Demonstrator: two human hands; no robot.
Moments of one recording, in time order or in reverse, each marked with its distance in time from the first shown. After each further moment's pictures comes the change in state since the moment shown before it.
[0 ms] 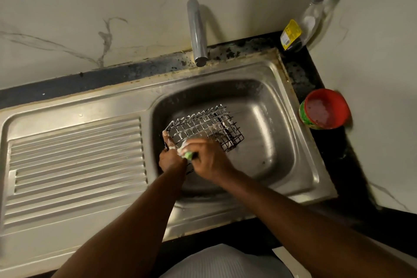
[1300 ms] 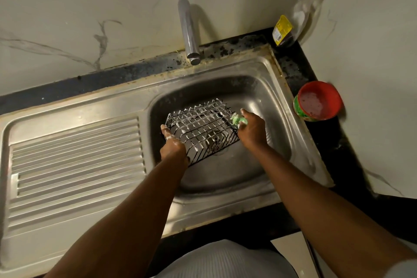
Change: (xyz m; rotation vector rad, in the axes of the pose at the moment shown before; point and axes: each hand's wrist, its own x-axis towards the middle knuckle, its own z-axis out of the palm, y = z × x) left_hand -0.017 0.030 -0.005 -0.435 -0.123 -0.289; right_hand -0.001 0.126 -0.051 -0.080 0.393 0.594
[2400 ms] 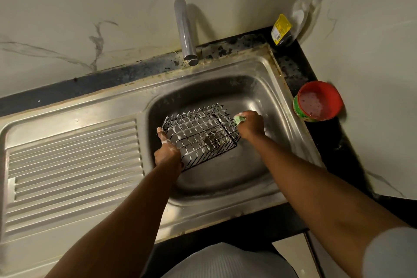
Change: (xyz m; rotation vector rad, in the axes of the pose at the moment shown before) left_hand -0.006 0.006 -0.006 0.114 0.096 -0.031; right_hand 0.036 0.006 0.011 -0.030 -0.096 0.262
